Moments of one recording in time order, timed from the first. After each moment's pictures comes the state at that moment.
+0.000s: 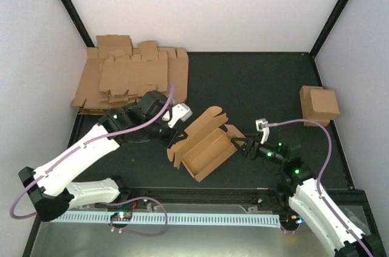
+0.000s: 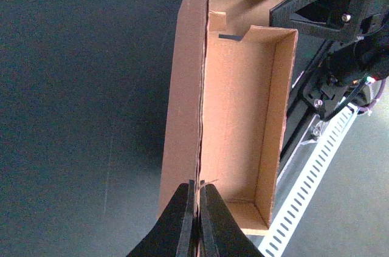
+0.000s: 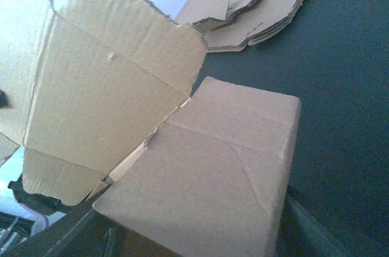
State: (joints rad) left arm -0.81 1.11 1.20 -0.98 0.30 -0.18; right arm 0.37 0.51 0.17 0.05 -0.66 0.58
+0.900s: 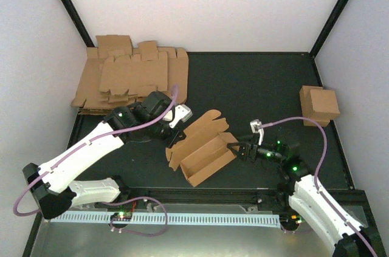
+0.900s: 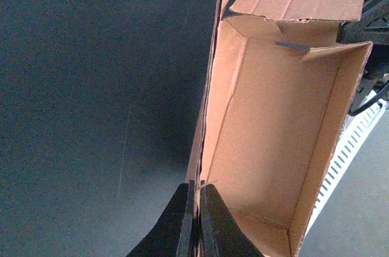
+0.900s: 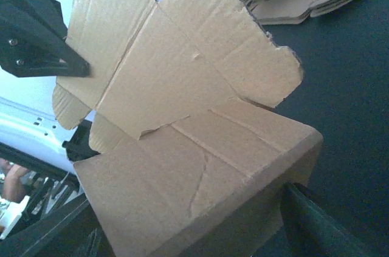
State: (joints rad) left arm -0.81 1.15 1.19 -1.00 0.26 -0.18; right arm 0.37 0.57 0.17 0.13 -0.84 0.59
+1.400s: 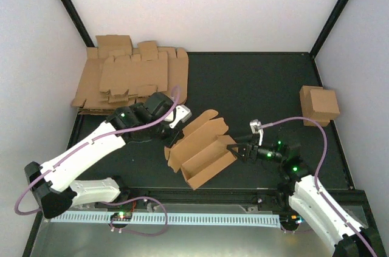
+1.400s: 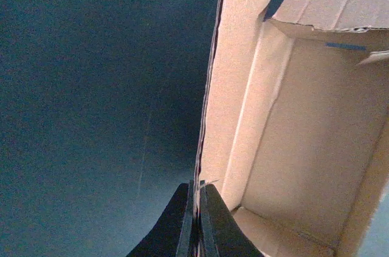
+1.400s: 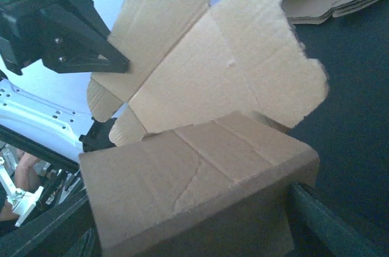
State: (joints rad) left arm -0.80 1.15 1.17 -1.00 0.20 -0.17; right arm 0.37 0.57 0.17 0.17 -0.91 0.61
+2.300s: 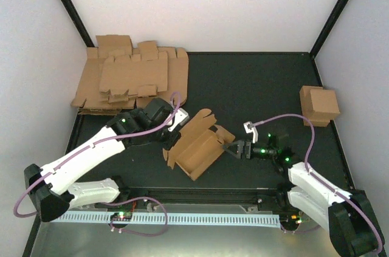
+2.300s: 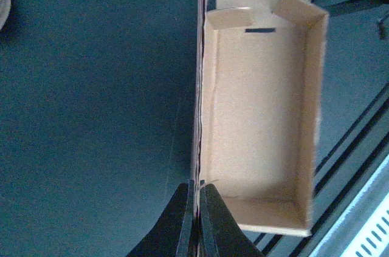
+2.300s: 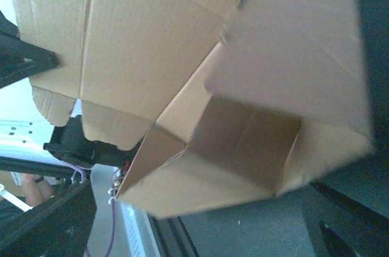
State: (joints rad) left arm -0.80 1.12 1.07 -0.93 0.12 -0.13; right arm 0.37 0.88 0.18 0.17 -0.88 0.63
